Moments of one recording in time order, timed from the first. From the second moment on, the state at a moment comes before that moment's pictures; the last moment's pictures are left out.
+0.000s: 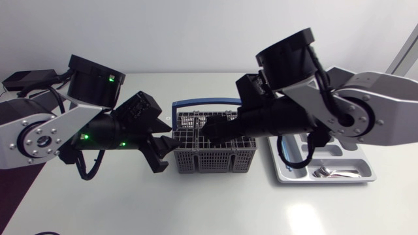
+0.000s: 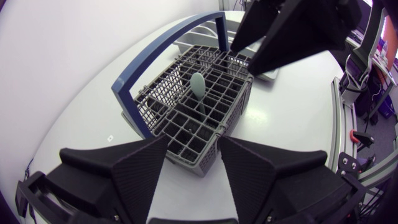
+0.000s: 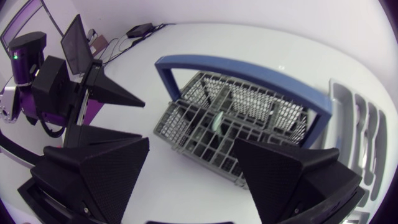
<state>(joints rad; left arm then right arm) -0.53 1.29 0.82 -0.27 0.22 0.40 0.68 1.40 0.97 -0.30 -0.16 0.29</state>
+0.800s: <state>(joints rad) -0.50 1.30 0.82 -0.26 0.23 0.42 0.62 1.63 1.12 -0.32 -0.13 0.48</state>
